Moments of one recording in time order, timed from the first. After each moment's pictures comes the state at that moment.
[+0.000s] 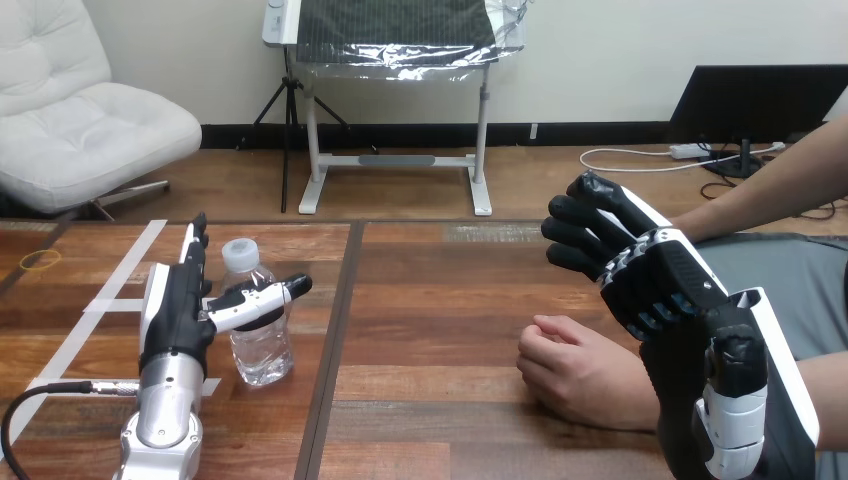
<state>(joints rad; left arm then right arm) -0.44 0.24 0.16 0.96 0.14 -0.30 0.09 0.48 -0.16 0.07 -0.43 0.22 -0.54 0.32</state>
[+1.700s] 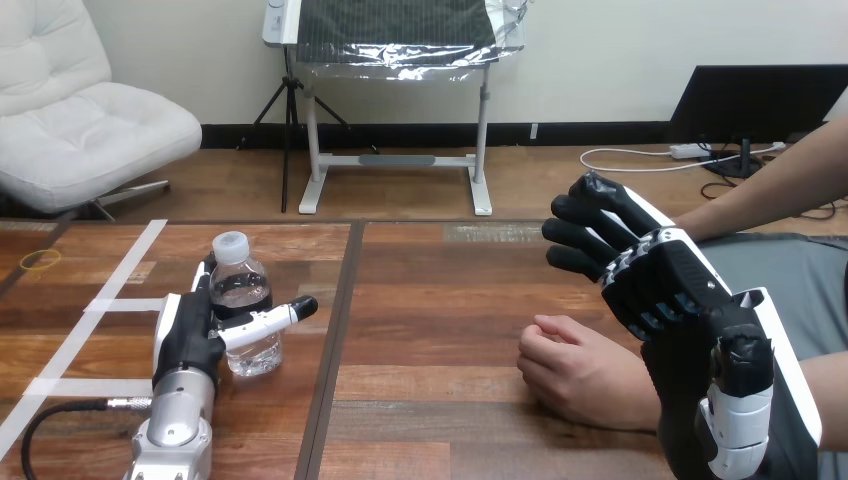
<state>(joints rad) -0.49 0.22 0.16 1.08 0.08 -0.22 0.07 0.48 -0.16 0.07 -0.43 0.24 -0.54 0.32</state>
